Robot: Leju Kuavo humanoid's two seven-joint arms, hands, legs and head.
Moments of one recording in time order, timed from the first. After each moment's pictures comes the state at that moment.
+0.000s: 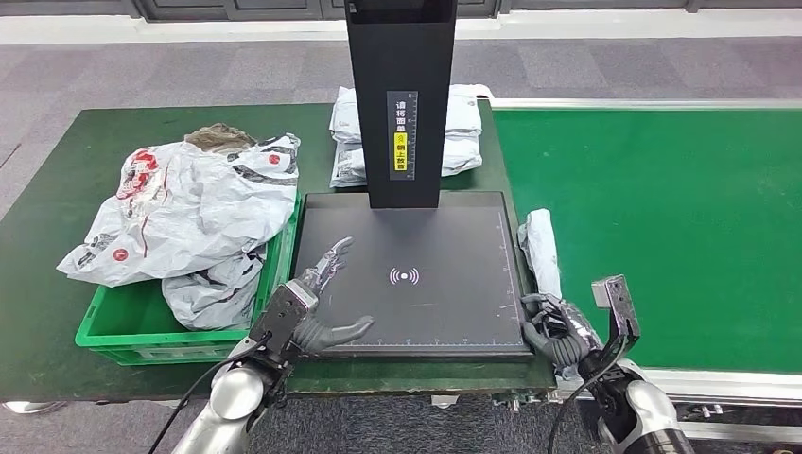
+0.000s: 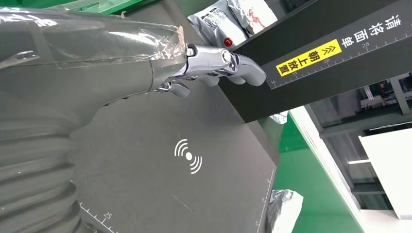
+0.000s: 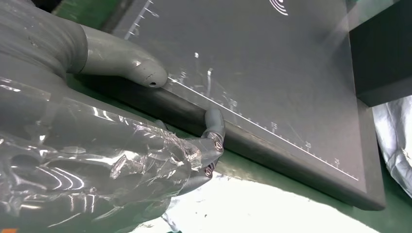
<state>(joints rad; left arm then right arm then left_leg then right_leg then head) -0.12 -0.06 -0.39 -1.33 -0.26 -0.13 -0.18 -0.19 -0.12 0.15 -1.02 -0.35 0.42 -0.01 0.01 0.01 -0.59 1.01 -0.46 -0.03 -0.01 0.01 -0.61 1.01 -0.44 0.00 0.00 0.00</state>
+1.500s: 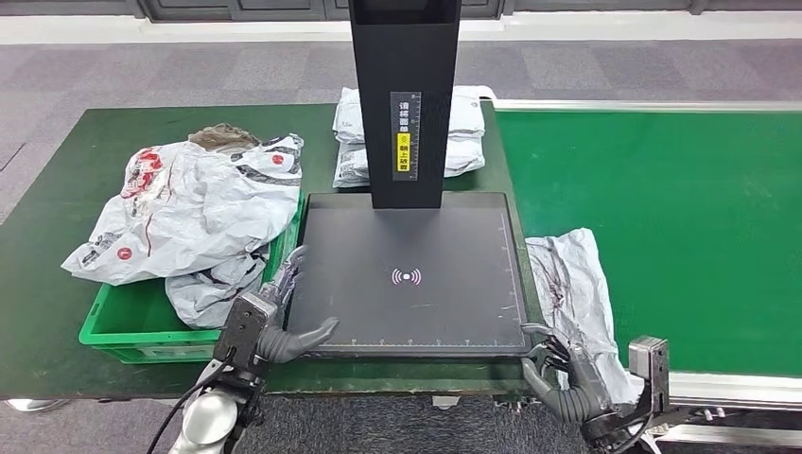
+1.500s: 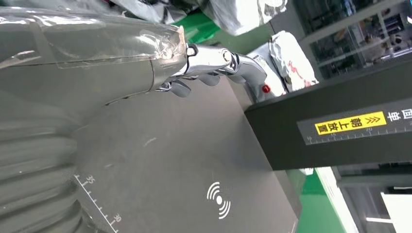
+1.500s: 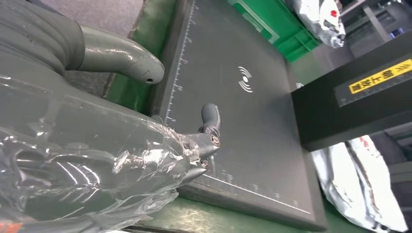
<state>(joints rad) 0.01 -0.10 -0.24 -1.43 -0.30 -0.10 -0.18 0.18 -0.04 0.03 -1.51 -0.41 0.39 -0.06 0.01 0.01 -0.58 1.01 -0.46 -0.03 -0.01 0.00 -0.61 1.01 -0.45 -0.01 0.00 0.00</state>
